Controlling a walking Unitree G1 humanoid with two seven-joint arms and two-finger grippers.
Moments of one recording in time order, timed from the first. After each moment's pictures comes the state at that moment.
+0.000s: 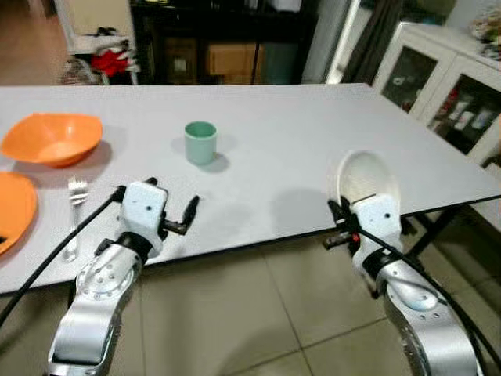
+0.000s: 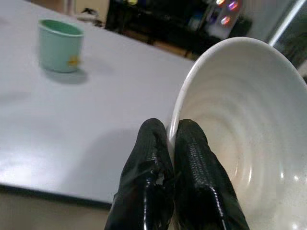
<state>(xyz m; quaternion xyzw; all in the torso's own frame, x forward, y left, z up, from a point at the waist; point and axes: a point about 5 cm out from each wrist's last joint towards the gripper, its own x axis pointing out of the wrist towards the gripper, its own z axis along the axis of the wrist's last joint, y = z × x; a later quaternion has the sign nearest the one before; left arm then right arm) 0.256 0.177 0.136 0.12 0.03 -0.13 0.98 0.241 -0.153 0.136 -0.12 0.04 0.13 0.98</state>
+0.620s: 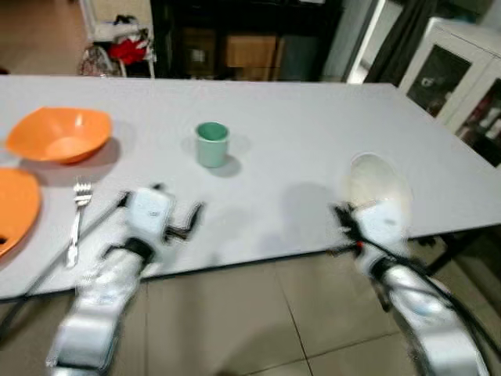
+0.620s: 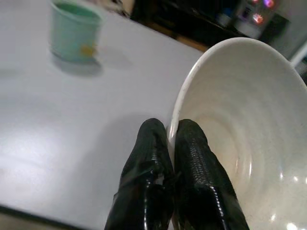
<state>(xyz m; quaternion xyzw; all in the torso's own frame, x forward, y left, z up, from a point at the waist) 0.253 0.183 0.132 0.14 0.04 -0.12 0.98 0.240 -0.146 0.127 -0.13 0.04 0.17 0.98</state>
